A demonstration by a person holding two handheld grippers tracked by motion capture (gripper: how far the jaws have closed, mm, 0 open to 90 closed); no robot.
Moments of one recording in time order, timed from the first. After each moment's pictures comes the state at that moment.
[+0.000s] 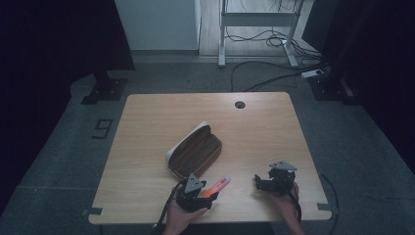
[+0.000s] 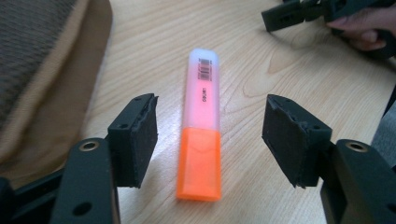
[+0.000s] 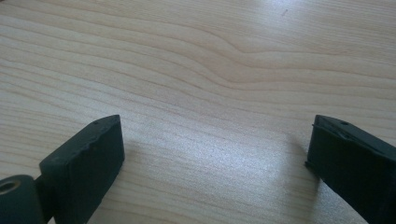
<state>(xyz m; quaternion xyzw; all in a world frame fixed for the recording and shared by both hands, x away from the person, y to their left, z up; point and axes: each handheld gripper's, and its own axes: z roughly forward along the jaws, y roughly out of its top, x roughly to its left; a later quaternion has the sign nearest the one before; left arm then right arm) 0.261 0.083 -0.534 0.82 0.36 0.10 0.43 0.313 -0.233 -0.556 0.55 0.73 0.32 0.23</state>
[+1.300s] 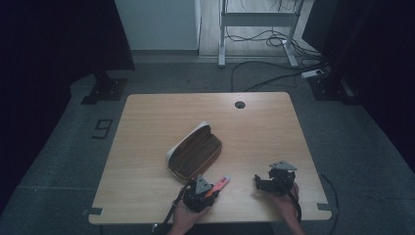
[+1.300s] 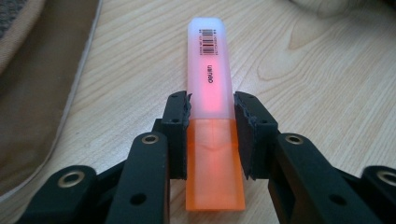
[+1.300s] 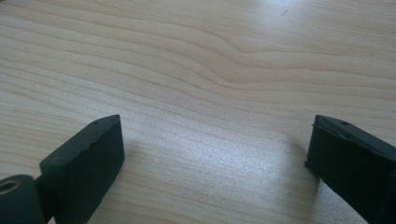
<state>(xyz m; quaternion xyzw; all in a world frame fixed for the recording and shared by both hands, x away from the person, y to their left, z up) 0.265 0.069 -0.545 0.84 0.36 0.12 0.39 0.313 -0.233 -0.556 0.55 0.73 0.32 0.23</state>
